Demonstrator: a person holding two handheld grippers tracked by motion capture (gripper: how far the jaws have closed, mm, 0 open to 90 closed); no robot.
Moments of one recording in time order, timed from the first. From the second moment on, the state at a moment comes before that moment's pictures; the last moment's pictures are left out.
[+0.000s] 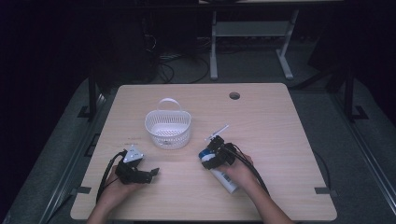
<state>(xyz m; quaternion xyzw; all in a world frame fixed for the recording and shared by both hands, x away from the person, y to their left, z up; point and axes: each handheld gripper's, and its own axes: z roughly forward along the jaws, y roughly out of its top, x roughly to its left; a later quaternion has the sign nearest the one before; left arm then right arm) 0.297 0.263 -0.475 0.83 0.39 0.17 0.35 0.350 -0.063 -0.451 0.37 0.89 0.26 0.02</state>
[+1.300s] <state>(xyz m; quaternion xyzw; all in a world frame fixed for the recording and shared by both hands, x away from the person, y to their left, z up) 0.297 0.263 -0.476 0.83 0.39 0.17 0.36 0.342 -0.101 -0.405 0.38 0.84 0.39 0.05</state>
